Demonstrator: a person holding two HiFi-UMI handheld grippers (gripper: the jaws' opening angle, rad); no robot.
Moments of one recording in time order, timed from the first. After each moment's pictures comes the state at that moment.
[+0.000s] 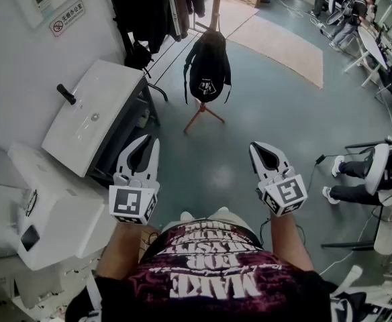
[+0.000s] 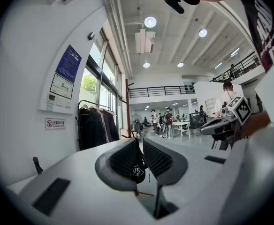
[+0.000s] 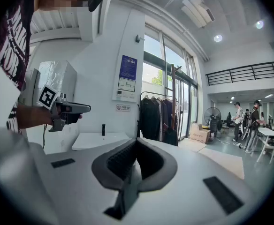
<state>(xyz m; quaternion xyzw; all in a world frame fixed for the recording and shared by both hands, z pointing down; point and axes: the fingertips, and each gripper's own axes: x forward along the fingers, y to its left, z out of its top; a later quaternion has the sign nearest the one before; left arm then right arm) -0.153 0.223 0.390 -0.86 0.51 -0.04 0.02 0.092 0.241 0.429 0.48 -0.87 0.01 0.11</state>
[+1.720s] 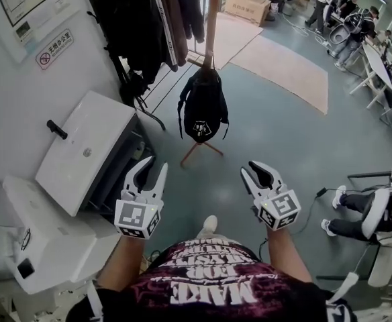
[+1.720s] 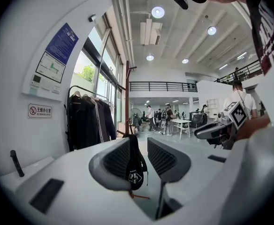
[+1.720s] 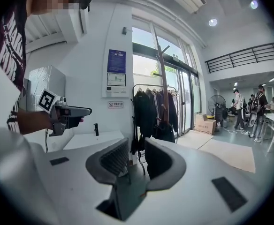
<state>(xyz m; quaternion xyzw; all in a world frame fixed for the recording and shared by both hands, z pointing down) -0.090 0.064 0.422 -0.86 0.50 -0.06 -0.03 0.143 0.071 0.467 0.46 -0.88 0.07 0.11</state>
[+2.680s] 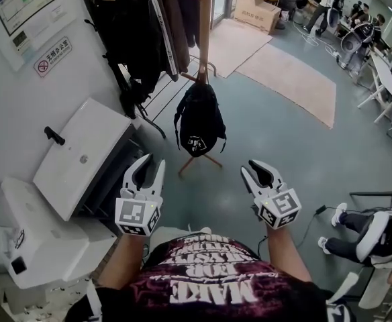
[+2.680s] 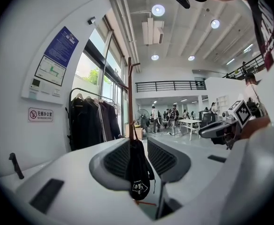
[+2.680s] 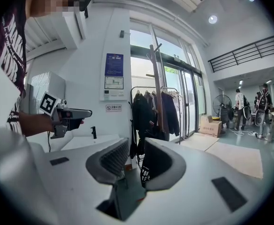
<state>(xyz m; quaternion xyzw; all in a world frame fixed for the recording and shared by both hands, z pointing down) -0.044 -0.011 0.415 -0.83 0.55 -0.06 -0.02 0.196 -0.015 0.460 0.42 -0.90 0.07 0.09</state>
